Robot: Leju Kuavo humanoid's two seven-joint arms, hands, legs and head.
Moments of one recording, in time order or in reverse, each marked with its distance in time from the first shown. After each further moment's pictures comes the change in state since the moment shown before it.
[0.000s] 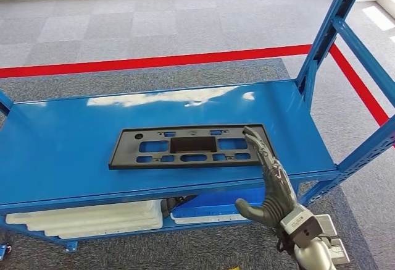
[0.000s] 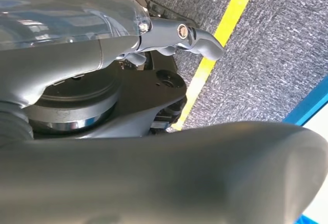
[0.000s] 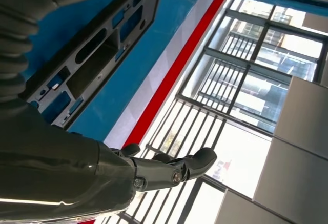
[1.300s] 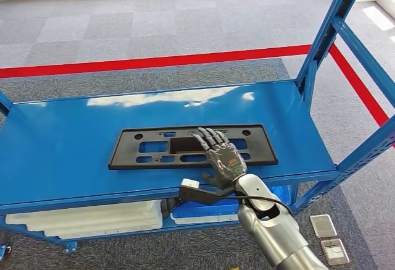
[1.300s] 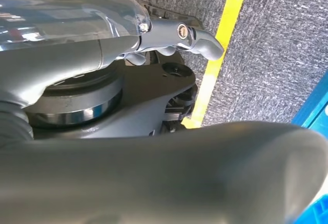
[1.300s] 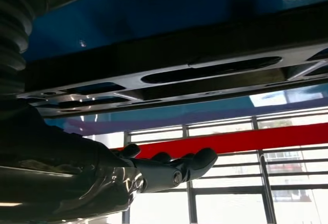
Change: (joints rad) left arm -0.010 -0.003 -0.076 0.002 -0.095 0.001 0.019; right arm -0.400 0.065 0.220 0.663 0.962 -0.266 0.342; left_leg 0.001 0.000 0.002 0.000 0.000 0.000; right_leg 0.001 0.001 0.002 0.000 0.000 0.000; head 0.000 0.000
